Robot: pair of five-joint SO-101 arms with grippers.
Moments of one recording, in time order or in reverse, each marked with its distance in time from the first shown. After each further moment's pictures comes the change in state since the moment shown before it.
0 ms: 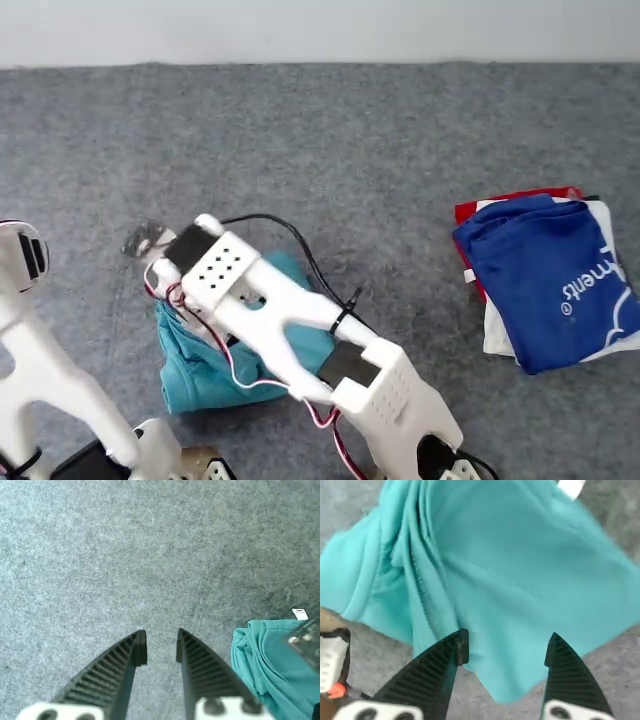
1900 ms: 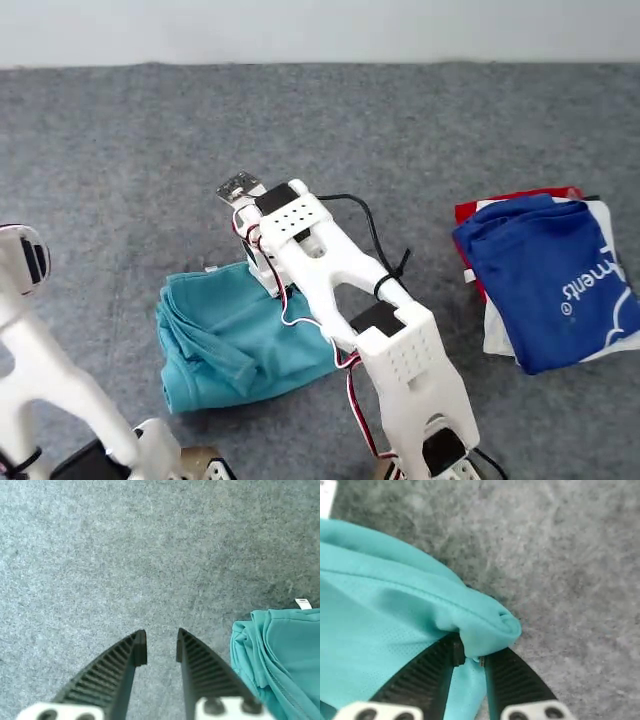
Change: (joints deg) left arm -0.4 0.0 2.3 0.0 0.2; right arm 19.8 7.5 7.4 -17.4 1.4
